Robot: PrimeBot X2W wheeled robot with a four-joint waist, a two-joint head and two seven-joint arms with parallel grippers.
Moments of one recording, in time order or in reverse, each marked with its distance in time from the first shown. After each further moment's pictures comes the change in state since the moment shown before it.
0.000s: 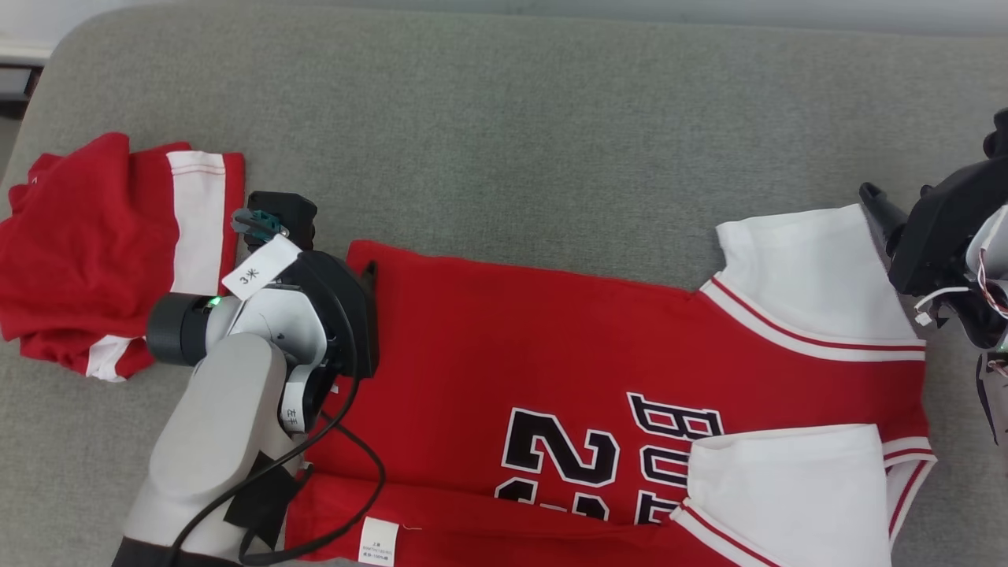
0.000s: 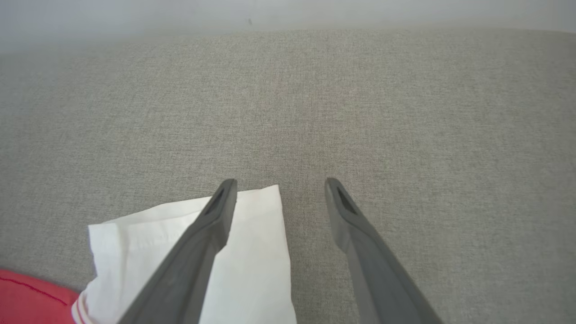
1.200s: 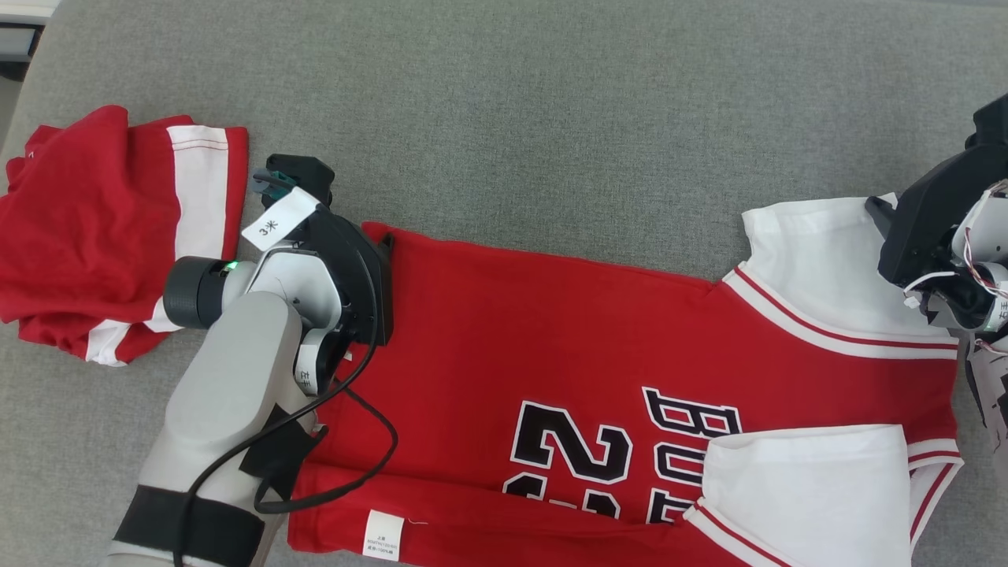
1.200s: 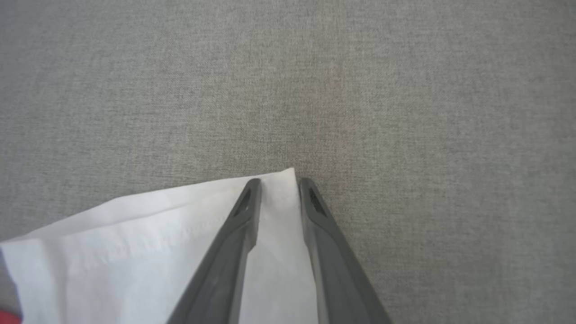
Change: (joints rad) left arm -0.138 -0.031 -0.038 0.188 -0.040 -0.028 -0.023; right arm -0.089 0.022 0.022 0.157 -0.004 -0.007 0.061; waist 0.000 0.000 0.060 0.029
